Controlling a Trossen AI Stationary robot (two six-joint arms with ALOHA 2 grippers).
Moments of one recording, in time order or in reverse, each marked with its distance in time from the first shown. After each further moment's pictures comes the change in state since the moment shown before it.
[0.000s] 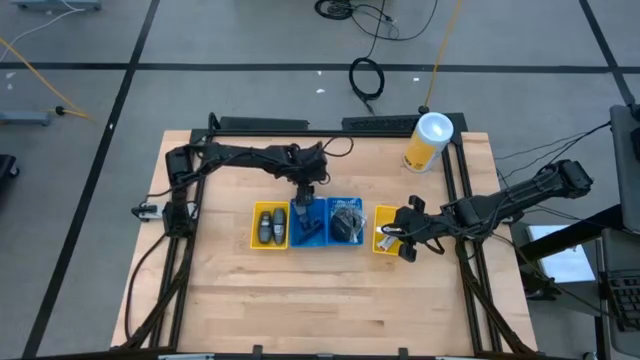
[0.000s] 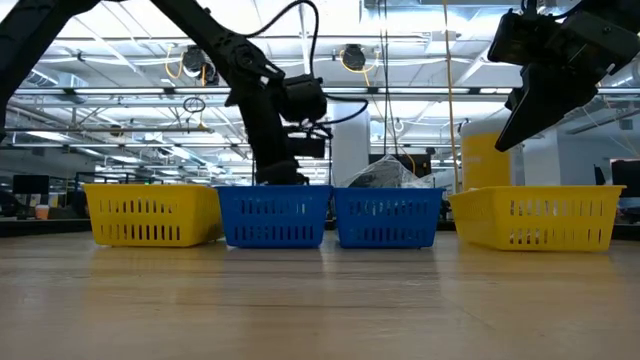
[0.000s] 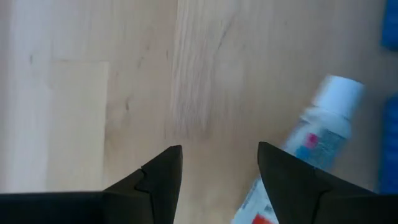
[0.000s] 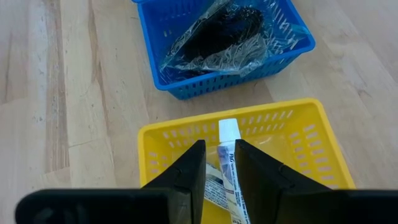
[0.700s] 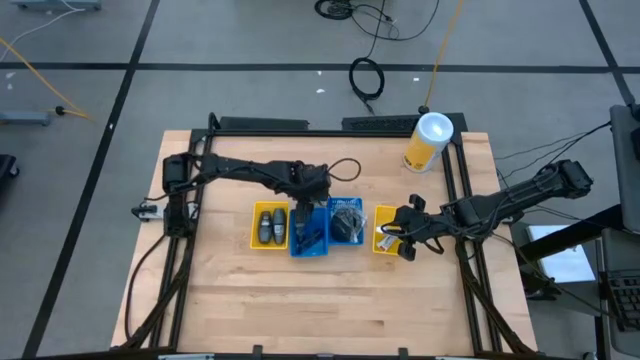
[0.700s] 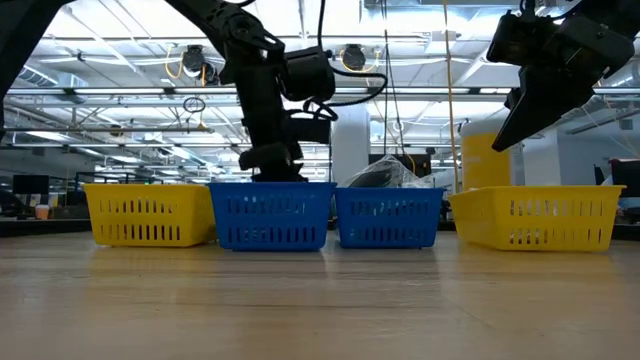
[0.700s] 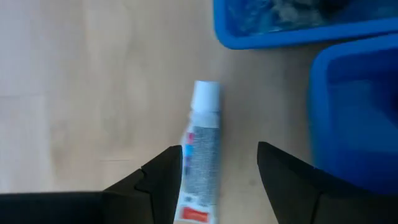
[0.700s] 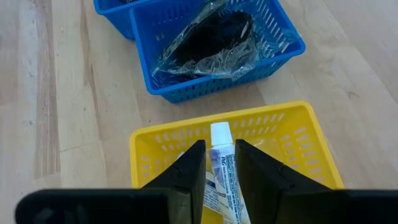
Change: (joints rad) left arm -0.149 -0.037 0.000 -0.077 -0.018 0.002; right arm -0.005 0.000 -0.001 0.000 0.024 -0.005
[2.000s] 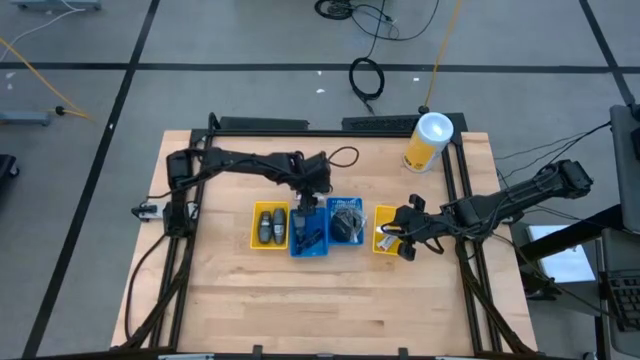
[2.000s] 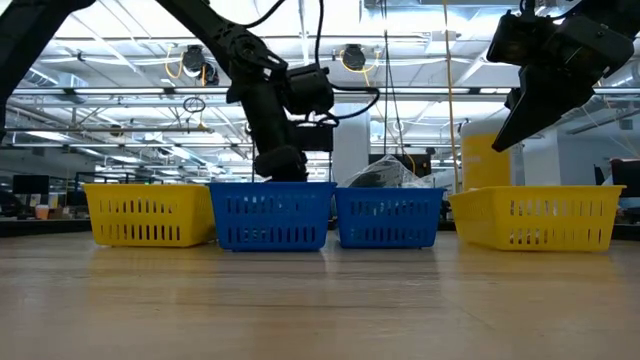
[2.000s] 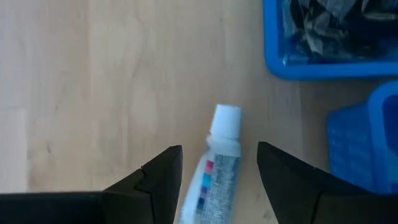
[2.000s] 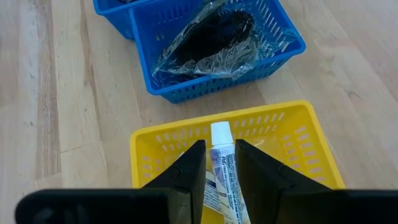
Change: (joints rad) left arm 0.081 0.033 0.003 0.086 0.147 0.004; right arm 0.000 0.000 0.000 0.000 -0.001 0.006
